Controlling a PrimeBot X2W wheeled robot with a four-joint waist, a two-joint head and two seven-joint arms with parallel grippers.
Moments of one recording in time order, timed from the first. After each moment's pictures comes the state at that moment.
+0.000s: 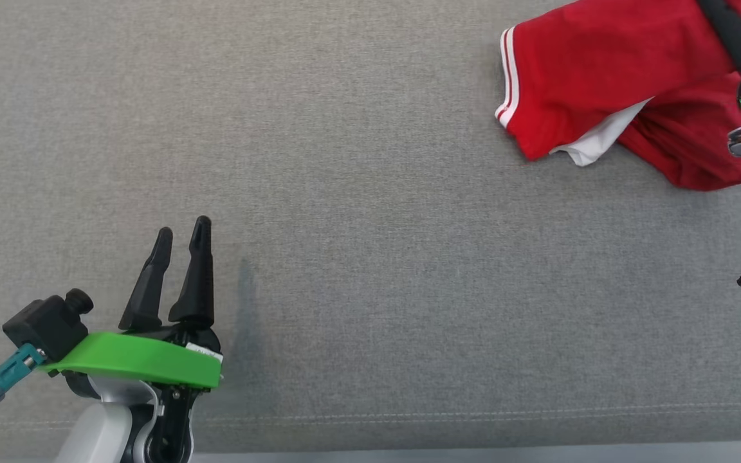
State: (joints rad) left arm -0.10 0.19 -0.32 -0.12 -0.95 0.06 -0.19; right arm -0.68 -0.51 0.32 0.34 1.37 0.08 0.21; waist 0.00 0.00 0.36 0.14
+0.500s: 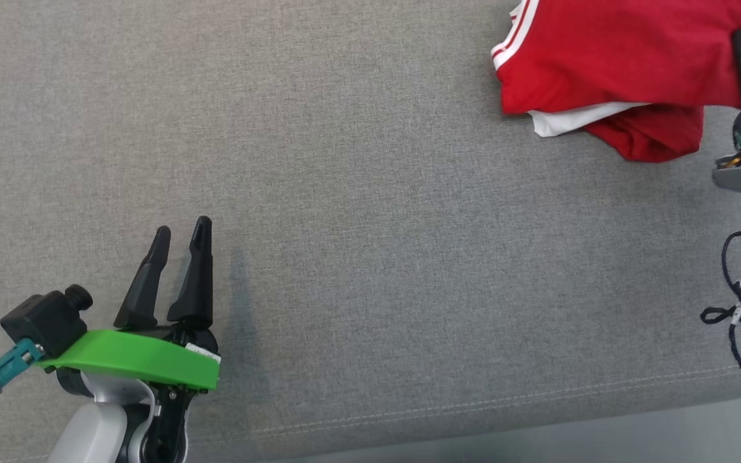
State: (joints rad) left arm -0.10 0.21 -0.32 -0.14 -0.92 0.08 -0.16; right arm -0.62 -0.41 0.22 0.49 1.36 0.07 -0.04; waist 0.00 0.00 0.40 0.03
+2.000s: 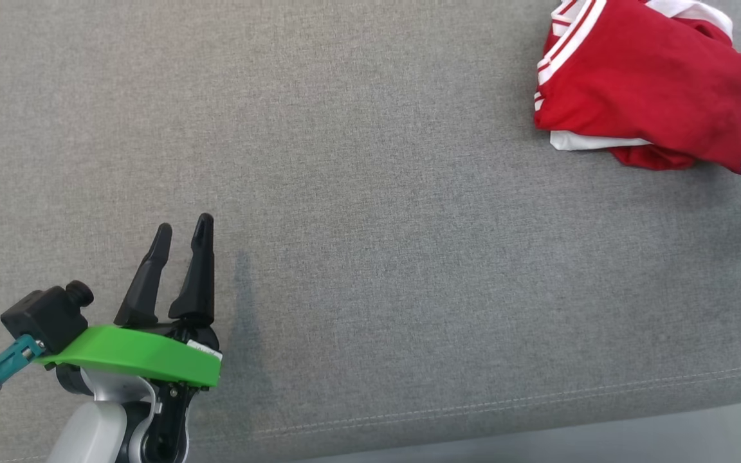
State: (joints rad) left arm -0.10 0.21 -0.32 -0.17 -0.90 0.10 -0.13; right arm -0.65 -0.44 0.29 0.75 1.00 -0.04 -0.25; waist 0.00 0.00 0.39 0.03
